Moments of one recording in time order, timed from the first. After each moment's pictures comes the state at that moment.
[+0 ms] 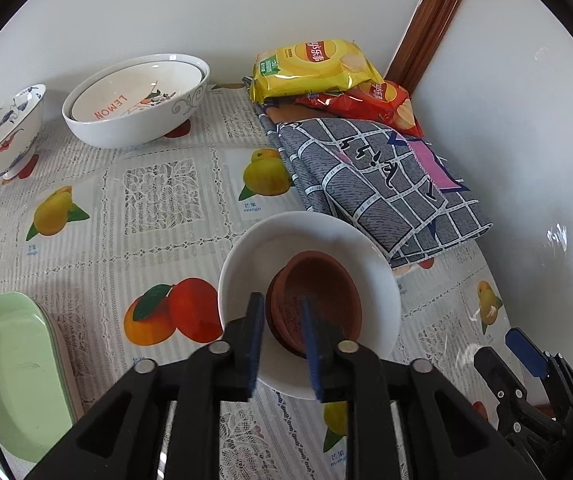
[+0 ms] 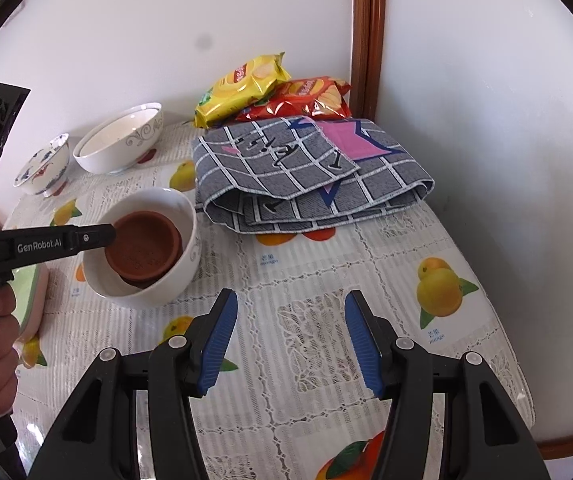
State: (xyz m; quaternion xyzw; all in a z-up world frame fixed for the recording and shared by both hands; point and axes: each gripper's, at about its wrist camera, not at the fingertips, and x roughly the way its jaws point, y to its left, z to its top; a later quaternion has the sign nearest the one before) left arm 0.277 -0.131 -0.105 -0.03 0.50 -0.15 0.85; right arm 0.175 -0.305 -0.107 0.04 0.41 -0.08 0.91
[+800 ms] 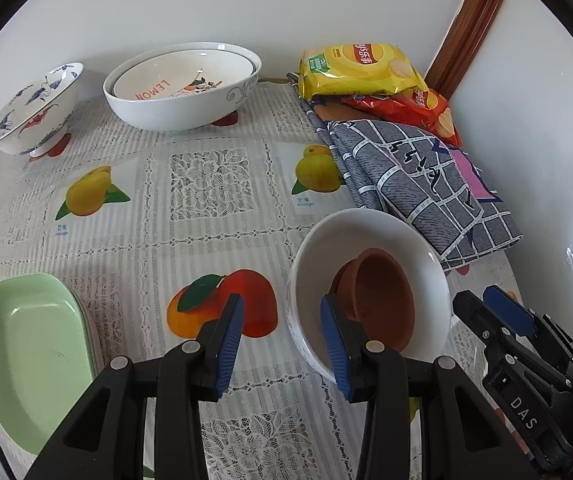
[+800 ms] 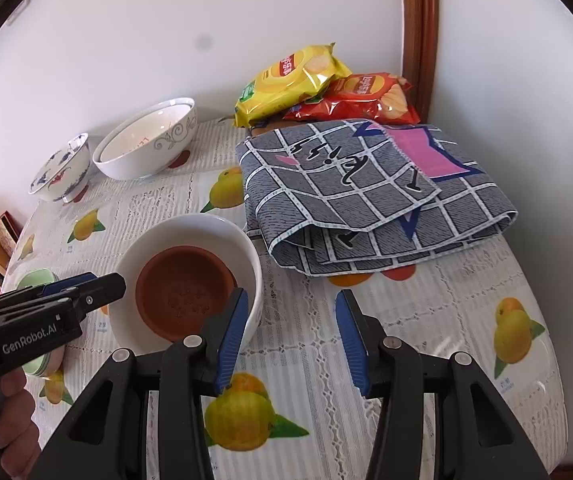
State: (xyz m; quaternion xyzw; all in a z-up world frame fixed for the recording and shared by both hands) left arm 0.283 -0.103 -0.121 -0.04 0.51 -0.10 0.85; right arm 0.244 -0.274 -0.121 0.05 0.43 -0.02 0.90
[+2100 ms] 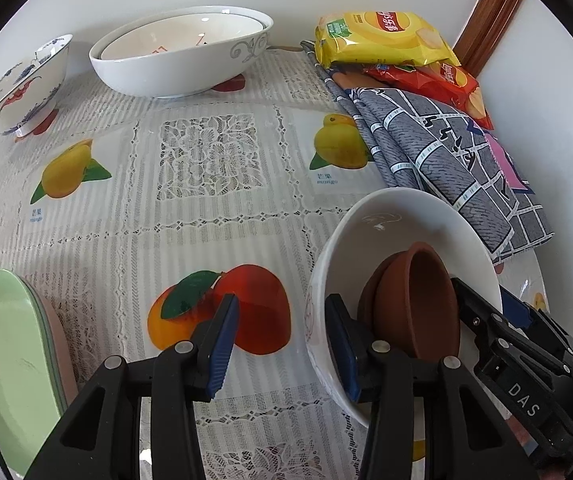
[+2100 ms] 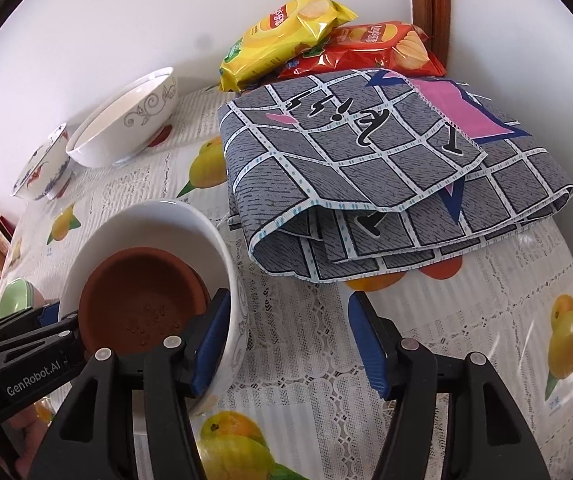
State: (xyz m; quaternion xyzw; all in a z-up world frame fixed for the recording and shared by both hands) left arm 0.308 -0.107 -0.157 -0.04 0.54 -0.09 0.84; right arm 0.284 -0.280 -0.168 0.09 0.47 -0.01 0.88
